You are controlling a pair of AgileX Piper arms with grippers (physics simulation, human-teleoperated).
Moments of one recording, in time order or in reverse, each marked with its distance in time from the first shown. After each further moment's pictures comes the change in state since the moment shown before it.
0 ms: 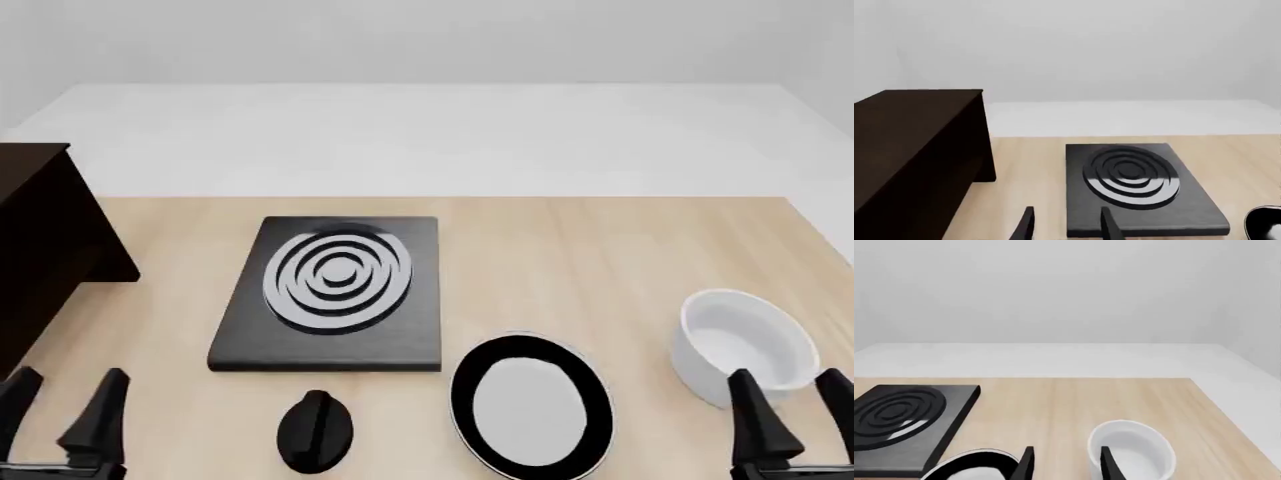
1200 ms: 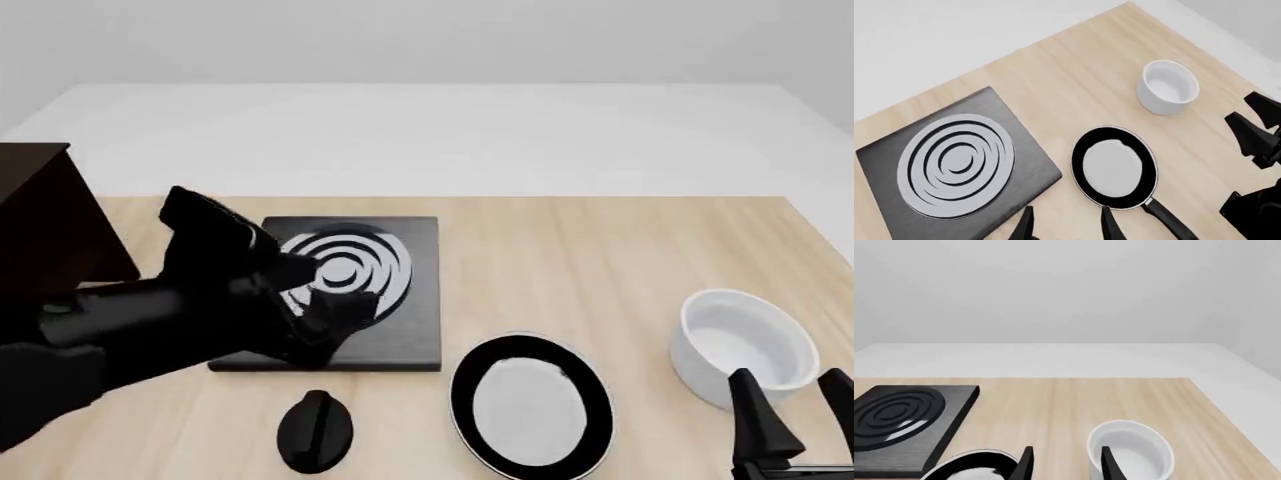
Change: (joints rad) left arm -0.741 0.980 -0.842 0.428 -0.126; right arm -0.004 -0.001 -0.005 0.007 0.000
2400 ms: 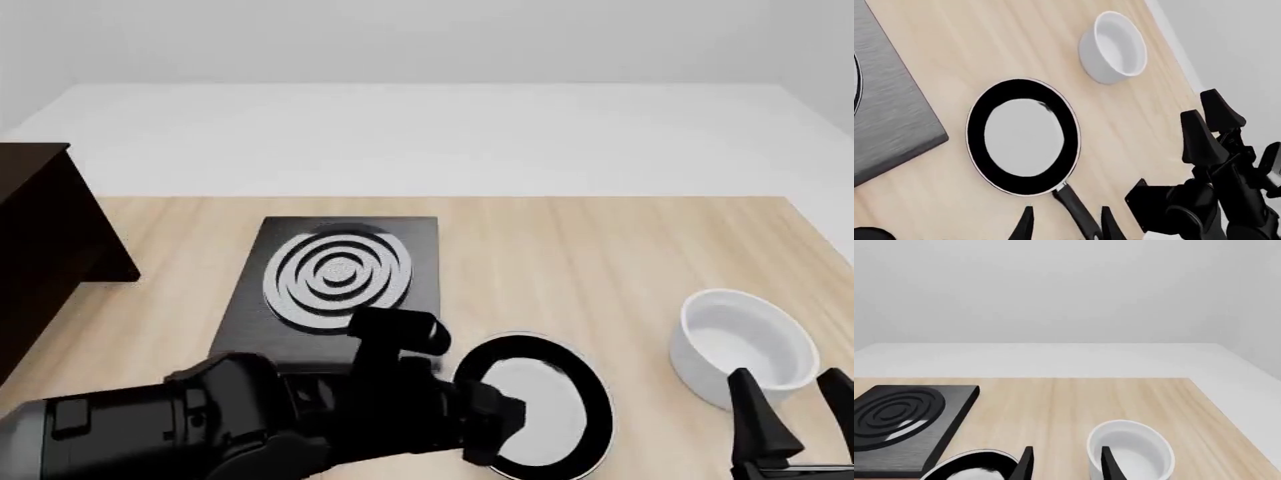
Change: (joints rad) left arm -0.327 0.372 0.013 -0.236 -0.572; right arm 0.000 0.008 0.003 -0.011 -0.001
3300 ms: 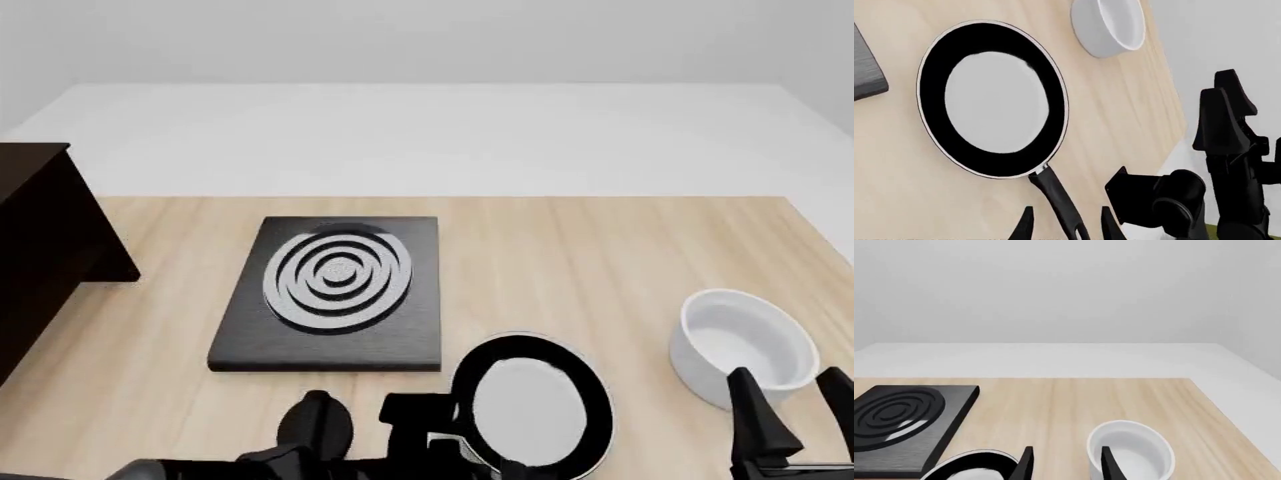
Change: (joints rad) left arm -0.133 0.162 0.148 -0.339 -0.254; right arm 0.000 0.007 0.001 -0.008 0.000
